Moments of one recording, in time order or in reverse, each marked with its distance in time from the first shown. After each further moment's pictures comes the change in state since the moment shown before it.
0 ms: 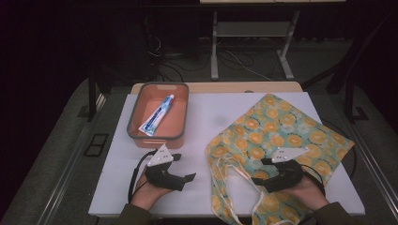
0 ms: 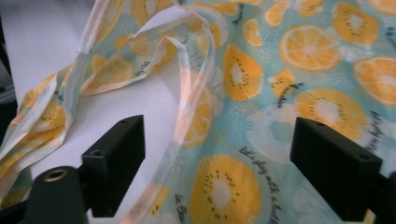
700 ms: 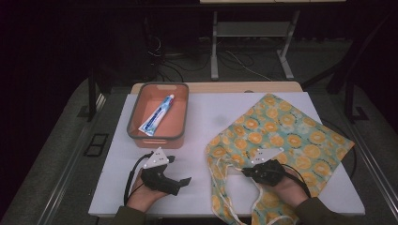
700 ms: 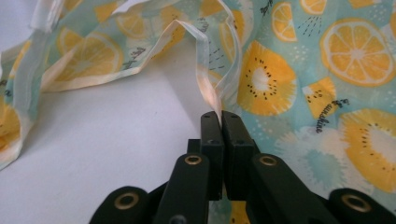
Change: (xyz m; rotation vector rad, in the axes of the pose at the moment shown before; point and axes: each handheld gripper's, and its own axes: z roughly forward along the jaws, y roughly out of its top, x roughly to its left) left arm 0.005 -0.011 -0.005 0.017 0.002 -0.019; right arm 0.012 0.014 0.042 0.108 -0.038 -0.081
